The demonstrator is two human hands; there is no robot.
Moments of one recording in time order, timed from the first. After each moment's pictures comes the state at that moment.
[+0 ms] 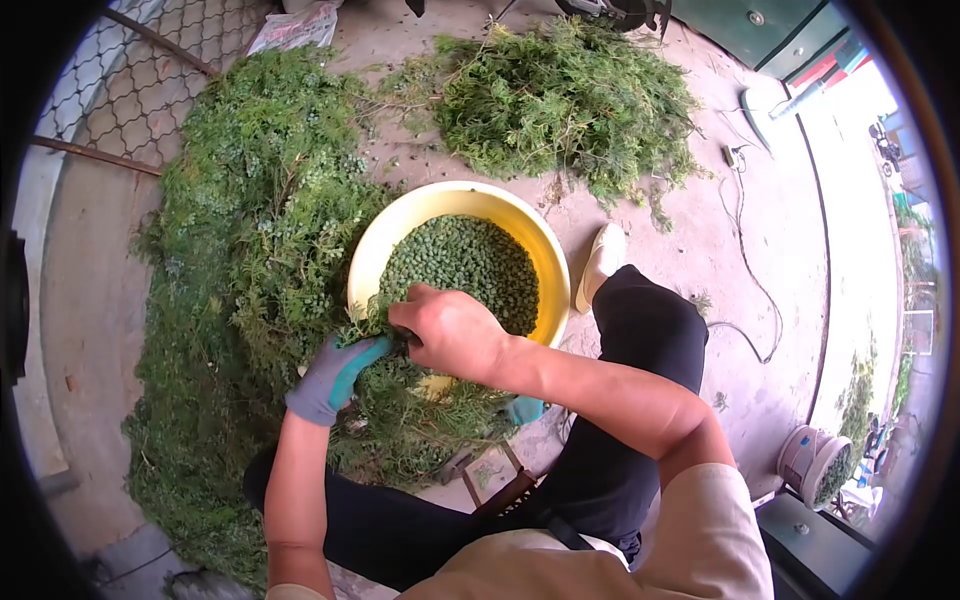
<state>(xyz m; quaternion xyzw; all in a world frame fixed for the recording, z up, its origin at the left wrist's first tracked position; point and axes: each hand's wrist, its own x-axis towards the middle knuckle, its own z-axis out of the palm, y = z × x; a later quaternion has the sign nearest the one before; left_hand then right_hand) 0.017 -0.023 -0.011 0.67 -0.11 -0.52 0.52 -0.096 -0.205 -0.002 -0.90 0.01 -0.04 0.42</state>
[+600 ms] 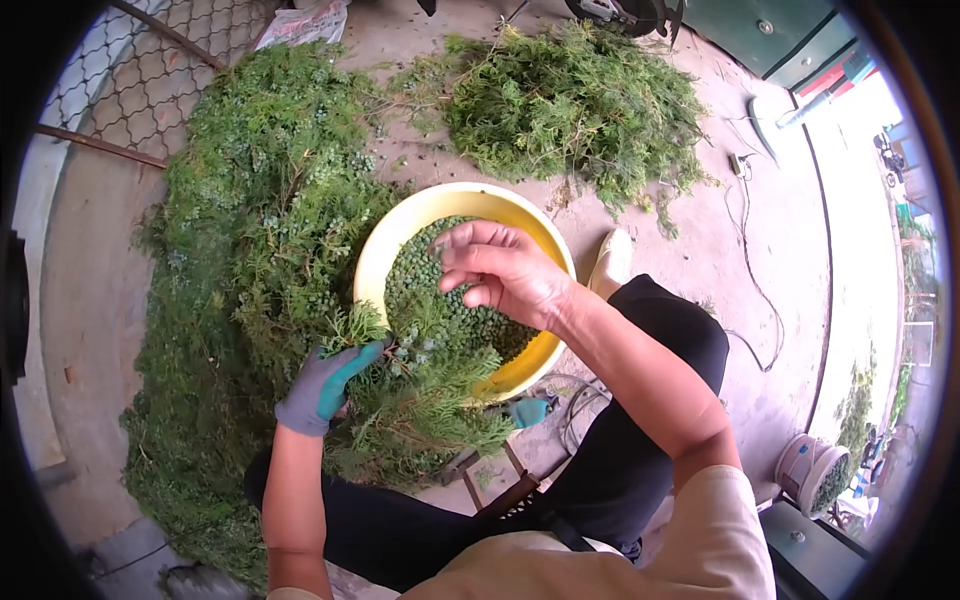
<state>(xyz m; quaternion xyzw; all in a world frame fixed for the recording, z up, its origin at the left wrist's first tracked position) 0.023 0.004 0.005 0.76 -0.44 -0.37 0.30 -0.090 -0.268 0.009 -0.34 0.18 0.04 0.92</state>
